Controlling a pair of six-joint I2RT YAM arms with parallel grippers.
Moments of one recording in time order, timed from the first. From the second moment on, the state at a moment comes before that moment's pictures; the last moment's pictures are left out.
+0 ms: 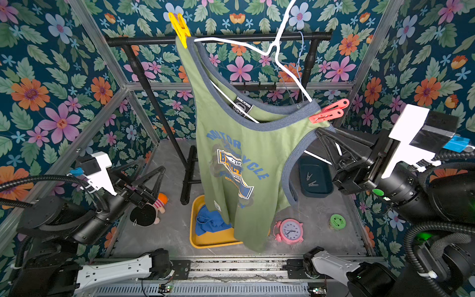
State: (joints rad) left arm -1.28 0.65 1.40 -0.60 -0.69 -0.20; right arm 0.45 1.15 2.39 -0.82 -0.46 0.03
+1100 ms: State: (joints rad) left arm -1.28 0.67 1.49 -0.63 -0.57 -0.18; right arm 0.45 1.12 2.08 -0.79 -0.63 0.01
